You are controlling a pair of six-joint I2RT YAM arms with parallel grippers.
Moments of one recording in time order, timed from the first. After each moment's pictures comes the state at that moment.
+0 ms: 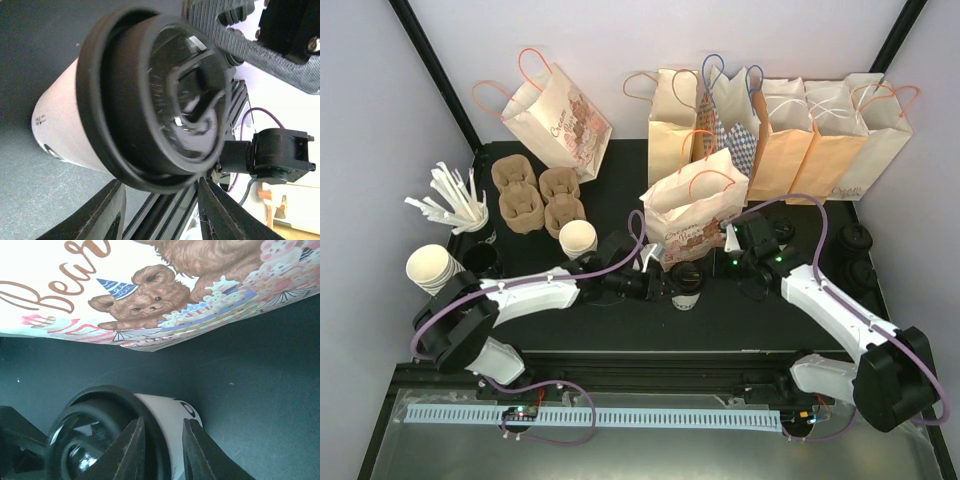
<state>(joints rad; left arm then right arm) -0.83 1.49 0.74 0.09 0.58 -0.79 0.47 1.18 0.76 -0.48 -0.30 0.52</state>
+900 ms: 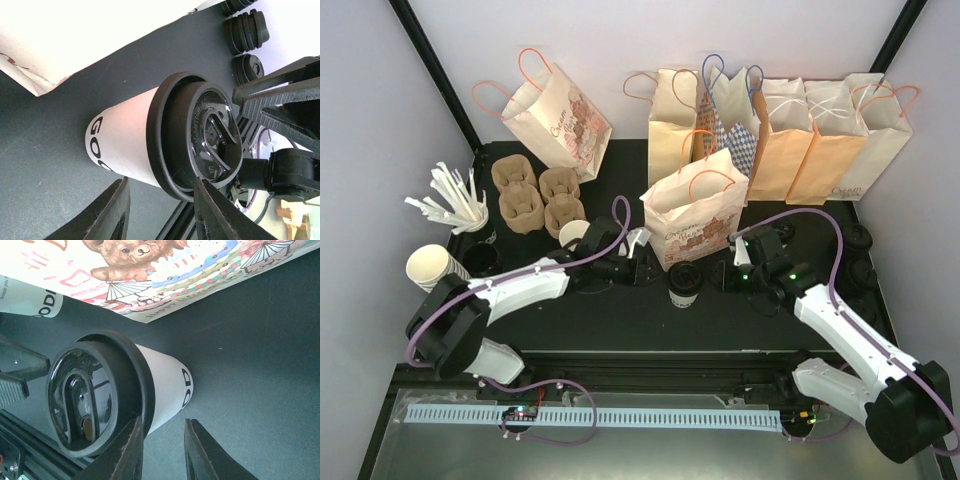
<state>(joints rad) -0.70 1.43 0.77 -0.04 0.57 -0.67 0.47 0.99 0.68 -0.60 -0.30 0.51</state>
